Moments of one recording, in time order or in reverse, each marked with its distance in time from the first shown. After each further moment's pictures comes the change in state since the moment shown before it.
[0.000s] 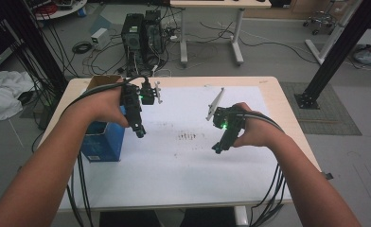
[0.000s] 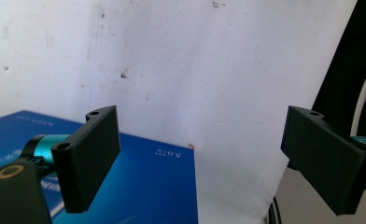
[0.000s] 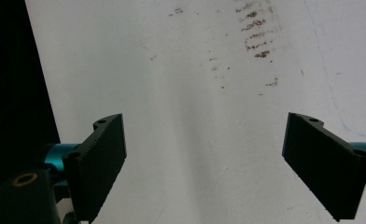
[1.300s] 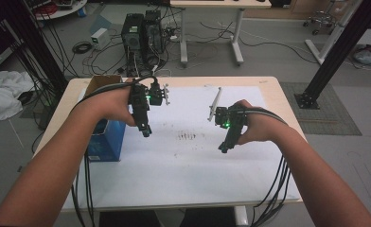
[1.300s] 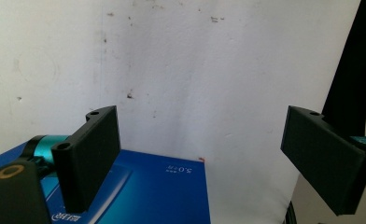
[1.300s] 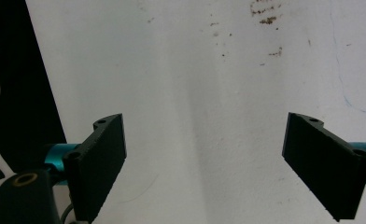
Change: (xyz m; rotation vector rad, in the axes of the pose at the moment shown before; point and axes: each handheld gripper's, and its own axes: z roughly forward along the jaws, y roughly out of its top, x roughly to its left) left arm 0.001 0.014 0.000 -0.011 0.022 0.071; right arm -0.008 -0.001 -0.002 0.124 0.024 -0.038
